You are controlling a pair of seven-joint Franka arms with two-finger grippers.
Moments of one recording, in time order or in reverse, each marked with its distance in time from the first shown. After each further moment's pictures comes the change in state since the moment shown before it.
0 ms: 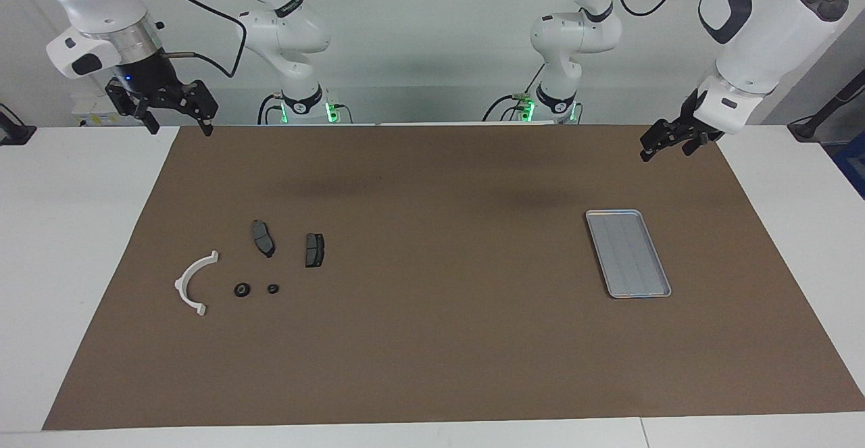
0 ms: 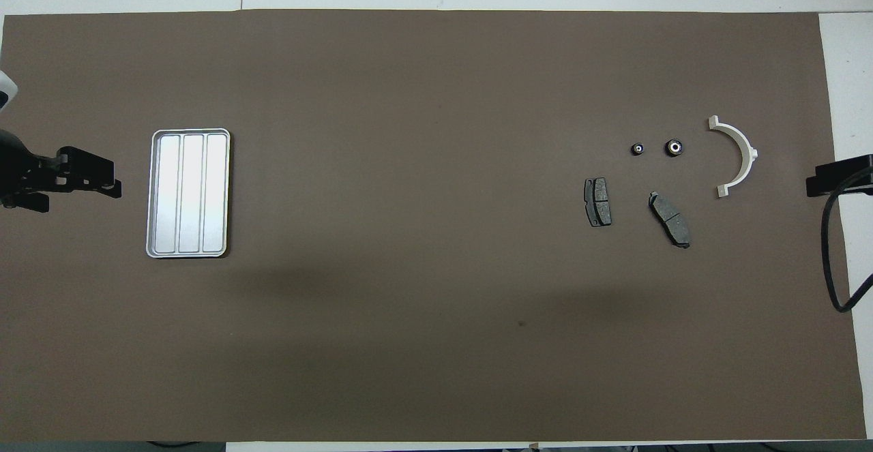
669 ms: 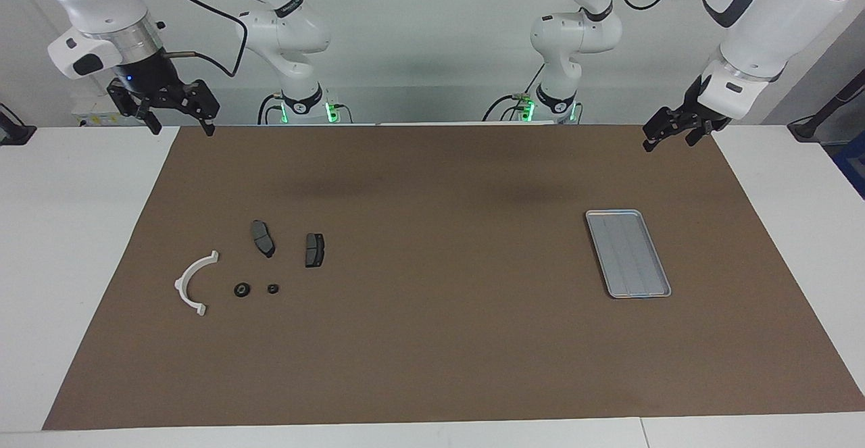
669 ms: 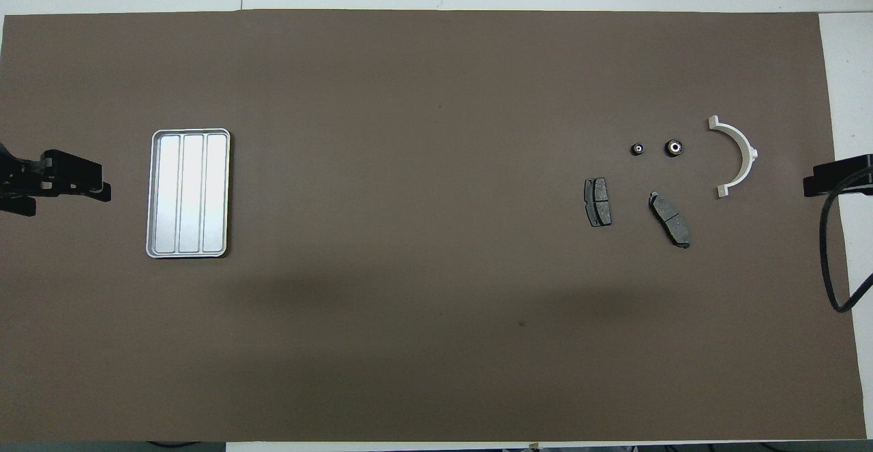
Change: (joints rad) left arm 0.000 -0.025 -0.004 0.017 0.001 -0.030 0.000; right arm 0.000 0.000 0.000 0.000 0.011 0.000 0.000
